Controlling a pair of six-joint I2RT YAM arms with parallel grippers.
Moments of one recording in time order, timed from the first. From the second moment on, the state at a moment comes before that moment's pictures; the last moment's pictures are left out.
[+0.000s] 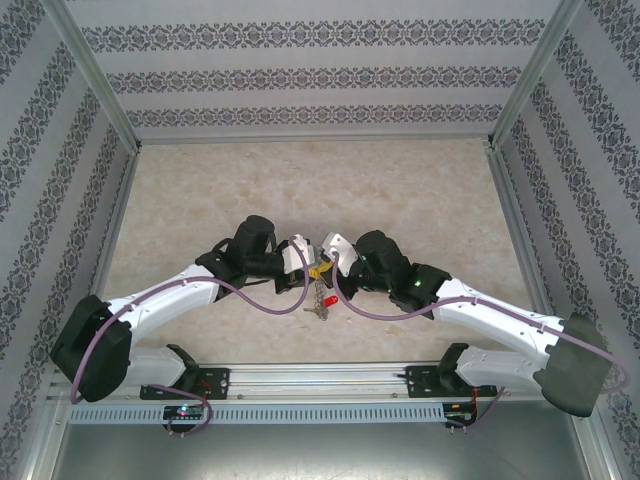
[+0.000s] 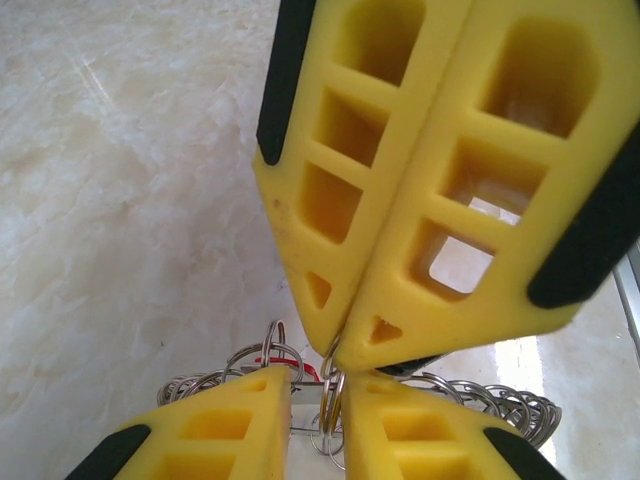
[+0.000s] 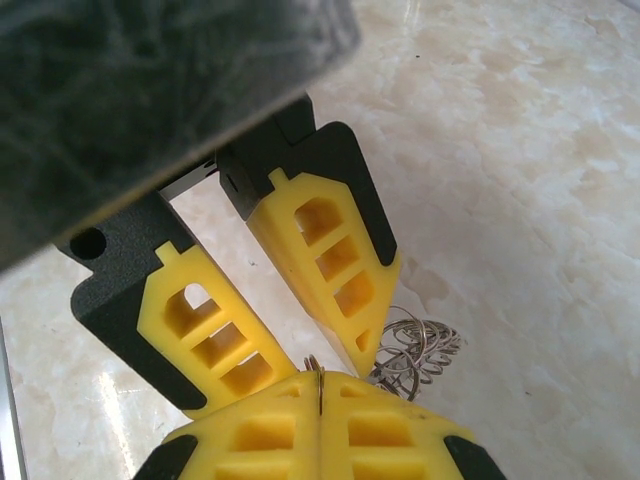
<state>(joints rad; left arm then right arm) -0.64 1.30 0.75 -0.09 0.58 0.50 0.87 1.12 0.74 -0.20 -0.17 -0.07</state>
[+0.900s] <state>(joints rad) -0.64 1.26 0.70 -0.03 0.58 0.43 0.87 1.12 0.74 -0.18 -0.16 -0.05</state>
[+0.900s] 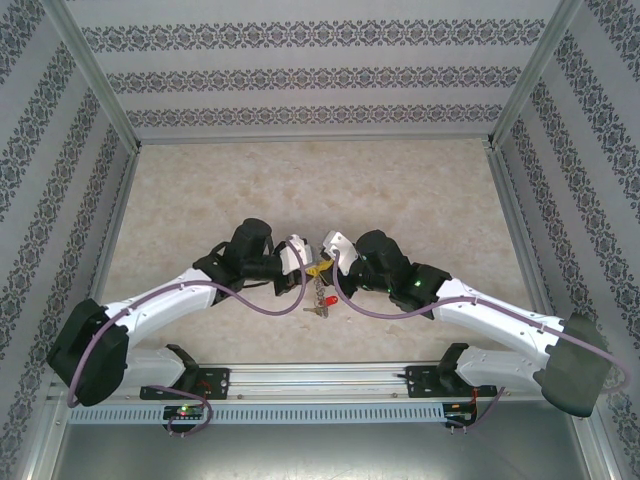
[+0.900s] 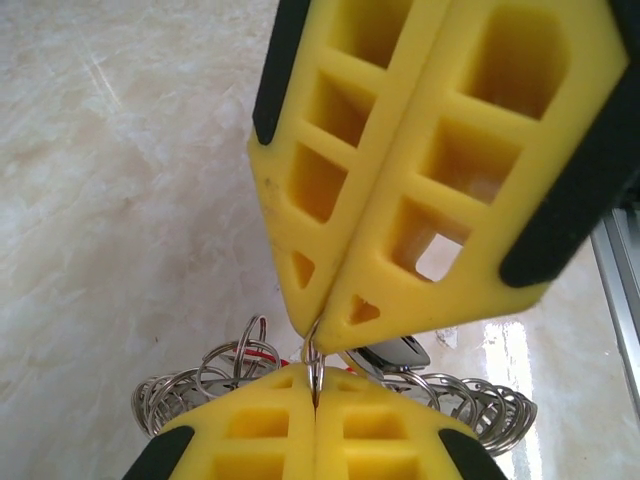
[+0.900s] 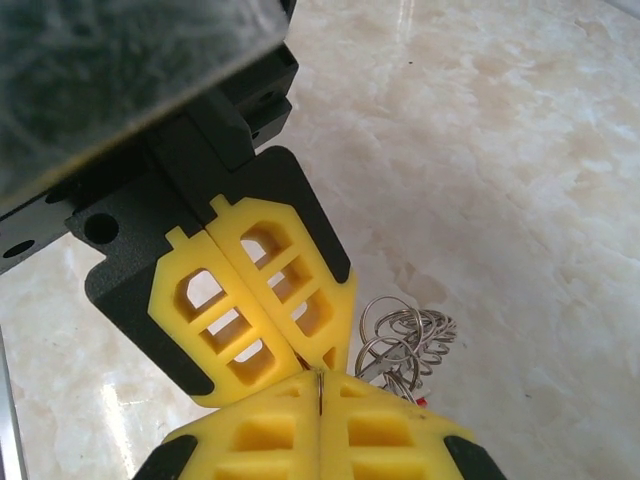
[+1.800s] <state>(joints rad) -0.64 1.10 0.55 0.09 0.54 0.36 0.88 1.12 0.75 -0.15 -0.20 -0.01</state>
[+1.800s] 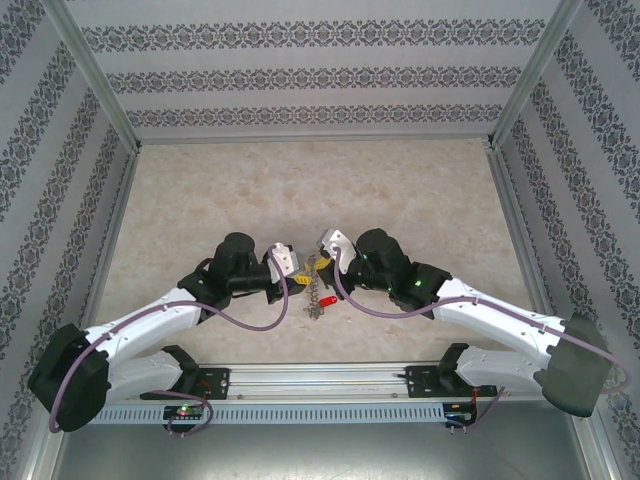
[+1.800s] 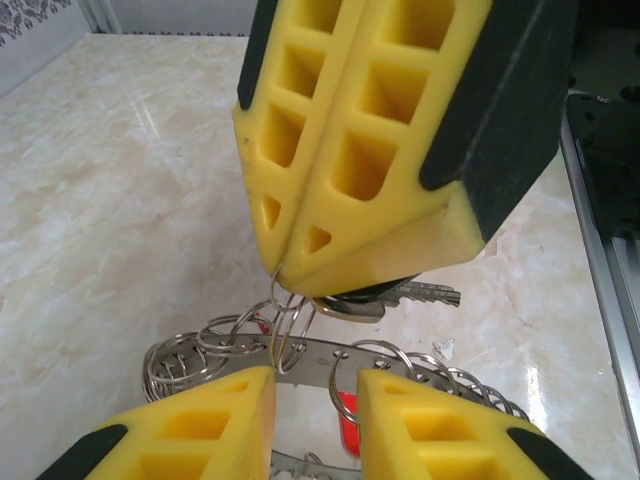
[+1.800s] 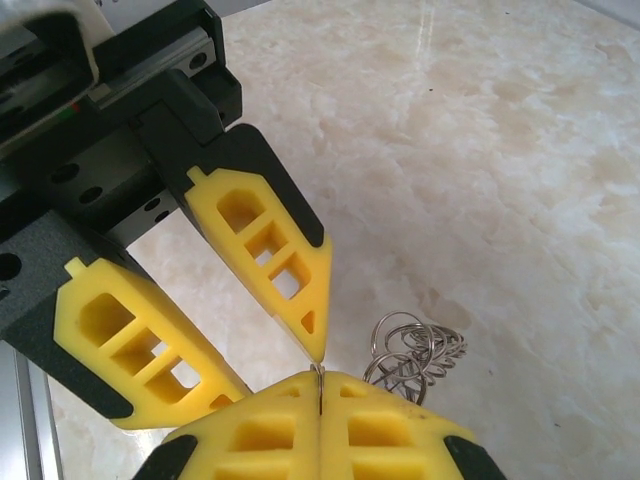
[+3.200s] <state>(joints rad) -0.64 1.04 0.49 0.12 0.55 0.40 0.90 1.14 0.77 -0.17 -0.24 -0.07</state>
